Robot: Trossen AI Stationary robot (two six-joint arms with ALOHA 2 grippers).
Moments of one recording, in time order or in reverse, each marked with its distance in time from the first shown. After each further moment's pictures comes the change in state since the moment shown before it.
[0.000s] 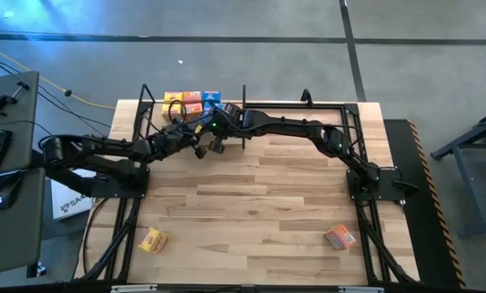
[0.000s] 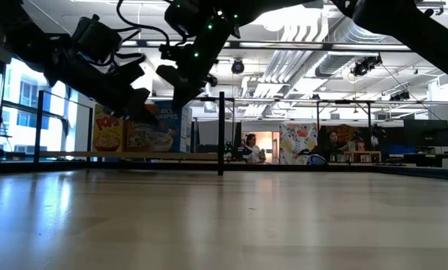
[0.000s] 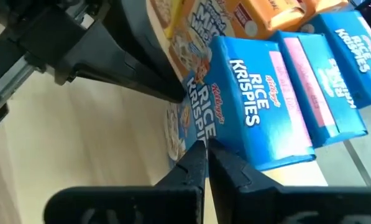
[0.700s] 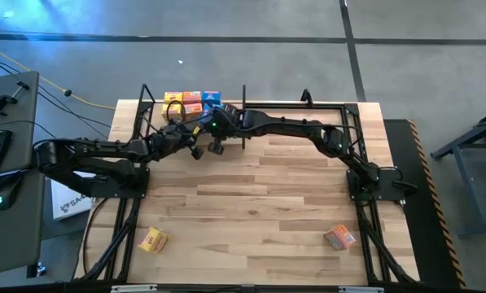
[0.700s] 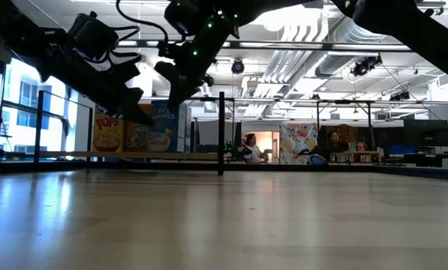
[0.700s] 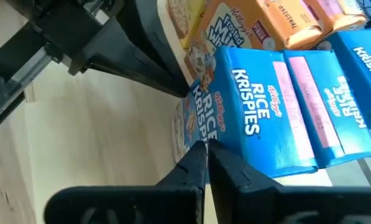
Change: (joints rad) left arm -0.006 -0.094 0.000 -0.149 -0.024 -0.009; right arm 0.009 0.000 0.000 0.027 -0.051 -0.034
